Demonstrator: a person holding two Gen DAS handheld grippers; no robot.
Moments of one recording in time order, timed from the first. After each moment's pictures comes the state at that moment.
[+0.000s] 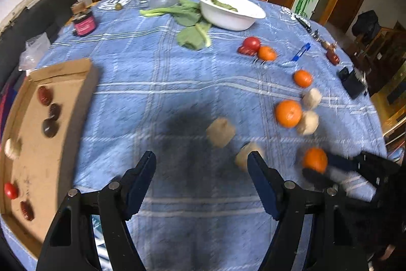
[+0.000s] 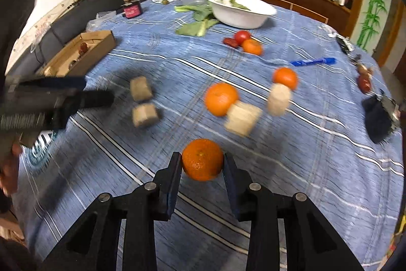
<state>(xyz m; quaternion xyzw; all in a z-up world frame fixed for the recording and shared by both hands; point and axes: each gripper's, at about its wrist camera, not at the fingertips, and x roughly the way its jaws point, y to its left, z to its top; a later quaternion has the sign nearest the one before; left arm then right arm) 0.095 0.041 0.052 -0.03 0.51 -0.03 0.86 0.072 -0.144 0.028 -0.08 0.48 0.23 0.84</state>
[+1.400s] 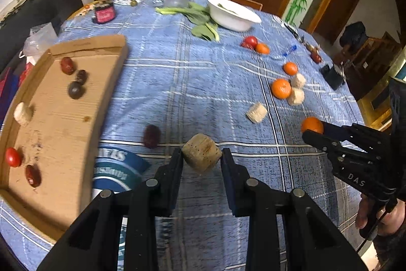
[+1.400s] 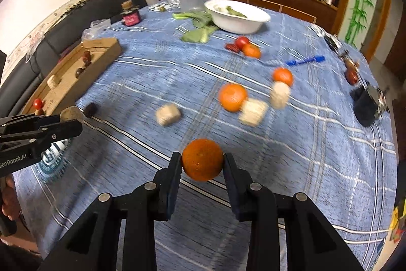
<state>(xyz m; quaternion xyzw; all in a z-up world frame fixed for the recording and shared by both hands) 0.010 0.101 0.066 -0.07 0.48 -0.06 0.87 0.044 -0.119 0.051 -0.07 0.47 0.21 0.86</state>
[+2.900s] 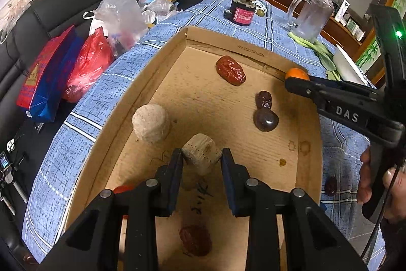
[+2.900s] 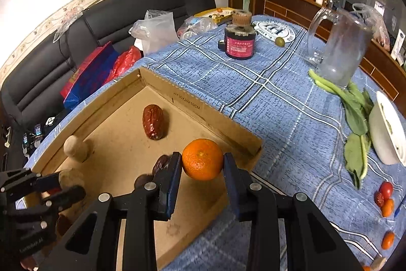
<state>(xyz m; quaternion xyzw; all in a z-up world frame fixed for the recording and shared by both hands) 0.038 0.318 0.038 -0.14 0.48 0.10 0.86 0.168 0.175 0.044 -0.13 0.45 0.33 0.82</state>
